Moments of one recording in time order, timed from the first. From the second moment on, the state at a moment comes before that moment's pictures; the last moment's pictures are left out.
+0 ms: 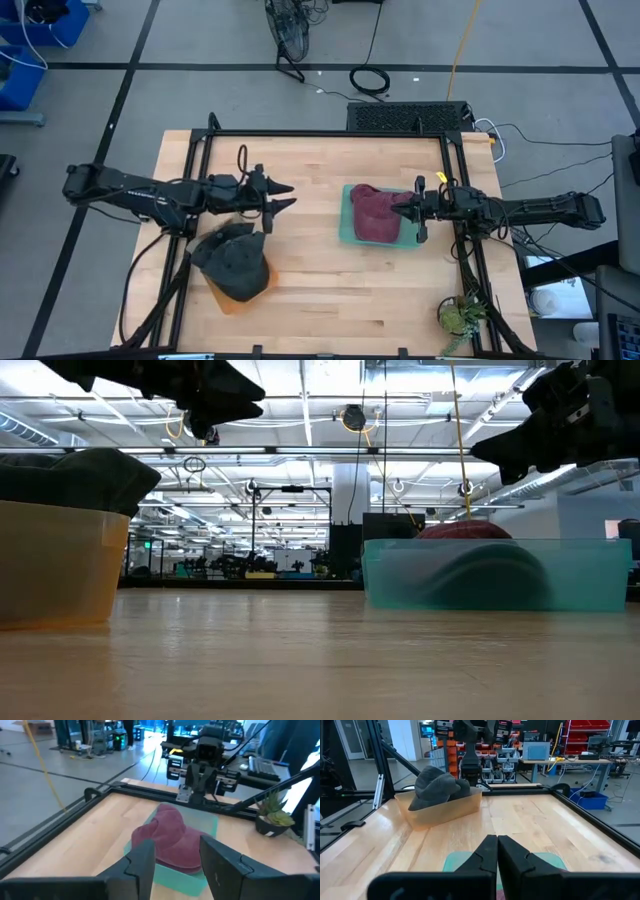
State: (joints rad) left arm -0.04 1.07 0.61 0.29 -0.22 -0.15; right arm -0.05 0.46 0.10 0.33 0.00 0.03
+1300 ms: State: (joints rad) left arm 0.40 0.72 0.19 0.59 0.36 -0.22; right arm -0.05 0.19 0.10 0.07 0.06 0.04
